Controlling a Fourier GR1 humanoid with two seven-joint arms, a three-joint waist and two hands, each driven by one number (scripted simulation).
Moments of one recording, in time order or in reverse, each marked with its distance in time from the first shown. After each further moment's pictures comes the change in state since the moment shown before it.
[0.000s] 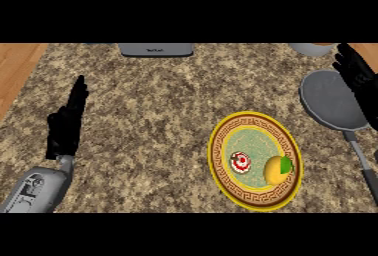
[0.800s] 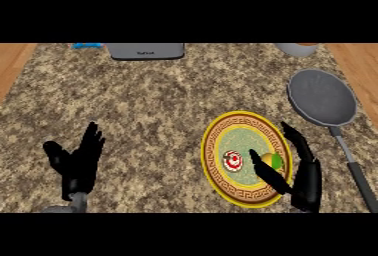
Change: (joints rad) left arm 0.249 -0.184 0.058 -0.002 0.236 -0.026 0.056; right arm 0.445 0.441 0.271 -0.172 0.524 -0.746 -0.078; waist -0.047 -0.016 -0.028
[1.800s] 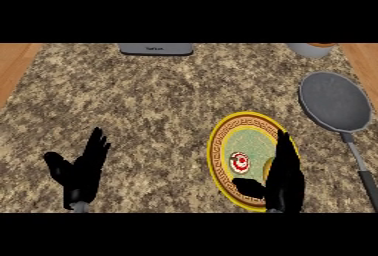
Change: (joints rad) left arm 0.061 -0.016 -0.025 -0.044 0.009 -0.050 -0.031; right arm -0.019 0.122 0.110 -0.062 0.789 0.324 0.869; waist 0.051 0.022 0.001
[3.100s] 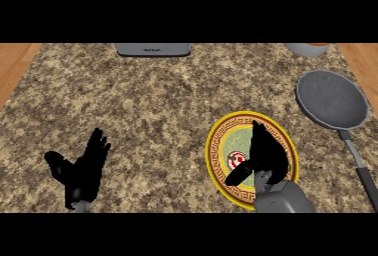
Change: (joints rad) left arm -0.002 -0.031 0.031 0.014 -0.020 -0.010 0.004; right arm -0.288 -0.009 -0.046 0.113 -0.291 0.543 0.218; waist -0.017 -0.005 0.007
